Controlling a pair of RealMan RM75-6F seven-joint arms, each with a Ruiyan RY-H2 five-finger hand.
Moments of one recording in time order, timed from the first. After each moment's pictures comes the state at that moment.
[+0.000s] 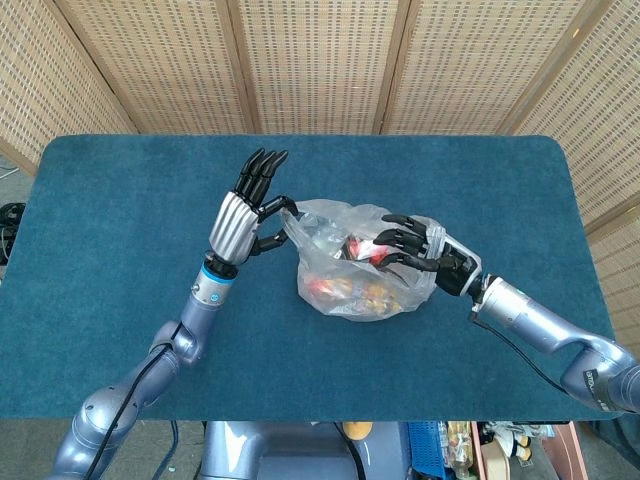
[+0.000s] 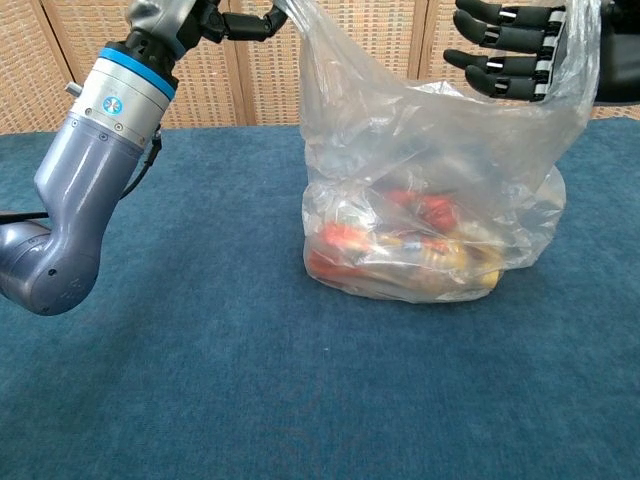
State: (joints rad) left arm -1.07 -2.11 -0.28 -0.35 1.48 1.60 -0.58; right arm 0.93 -1.11 -0.10 -1.37 -1.71 1.07 2.49
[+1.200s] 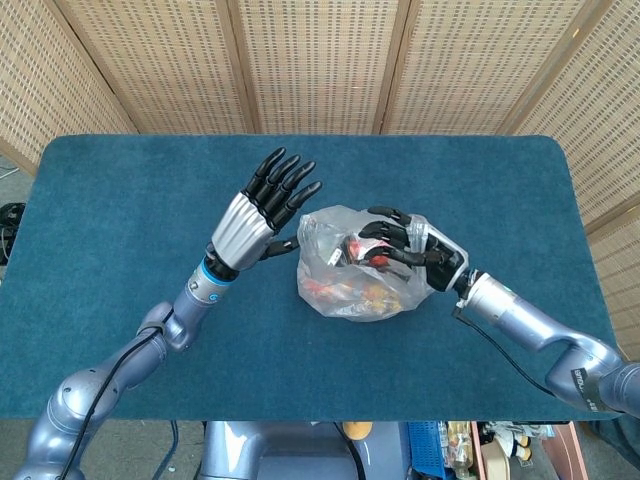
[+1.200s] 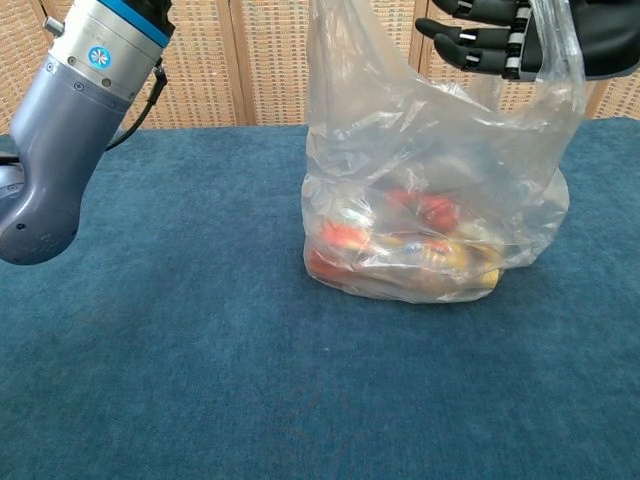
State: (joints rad) left arm -1.11 -1.95 -0.21 -0.51 1.58 1.71 -0.35; right arm 0.96 -1.08 -0.03 -1.49 -1.63 1.01 2.39
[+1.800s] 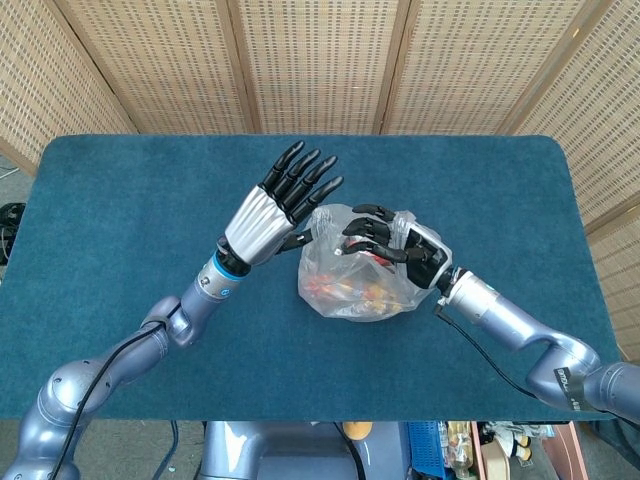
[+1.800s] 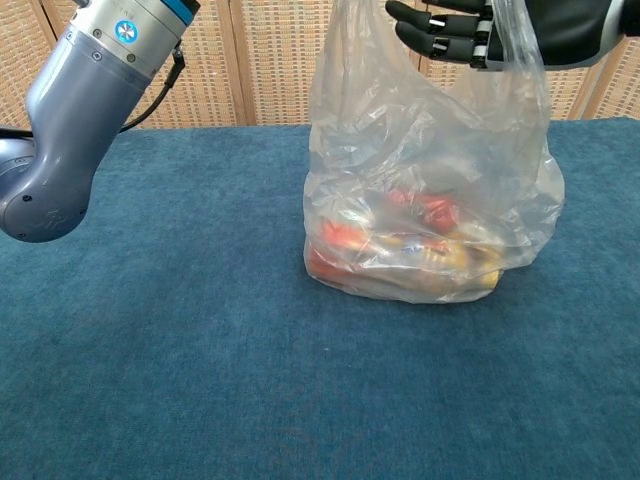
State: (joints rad) left arm -1.15 -1.89 -0.23 -0.64 1.59 1.64 -0.21; right arm 0.97 -1.09 0.05 -1.57 -1.54 0.94 2.28
